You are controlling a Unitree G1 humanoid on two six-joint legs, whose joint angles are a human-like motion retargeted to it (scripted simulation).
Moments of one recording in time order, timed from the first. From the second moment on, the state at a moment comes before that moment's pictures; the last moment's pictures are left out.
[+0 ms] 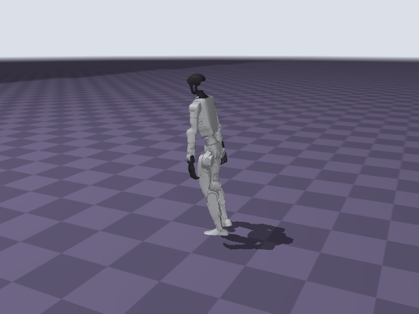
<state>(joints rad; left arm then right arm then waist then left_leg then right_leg) -0.21 0.26 0.21 1.55 0.83 0.10 -0.15 0.06 -0.05 -0.21 1.45 -0.15 0.06 0.18 0.07 -0.05 -0.05 -0.19 0.00 0.29 0.13 -0.24 0.03 -0.38 -0.18 -0.55 0.67 -0.09 -0.02</state>
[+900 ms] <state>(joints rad) 0.04 0.18 0.38 1.70 0.88 0.14 -0.14 -0.18 -0.09 -0.11 1.49 -0.18 0.01 0.13 0.22 -0.12 -0.01 -0.56 -0.02 0.31 0.23 -0.10 -0.05 0.07 -0.01 -0.51 0.01 -0.27 -0.02</state>
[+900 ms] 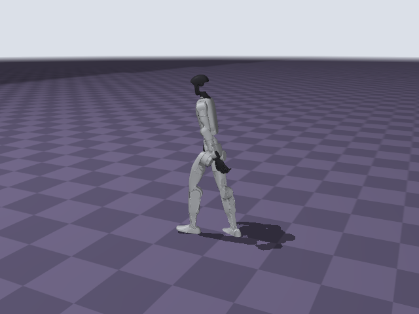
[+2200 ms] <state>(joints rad) 0.04 0.16 0.30 1.70 0.89 0.13 -0.14 -0.23 -0.09 -0.15 1.50 -0.20 -0.01 0.08 0.21 -0.08 0.02 -0.52 0.02 0.35 0.31 -0.12 -0.02 0.07 -0.01 -0.47 0.02 -0.24 -0.03</state>
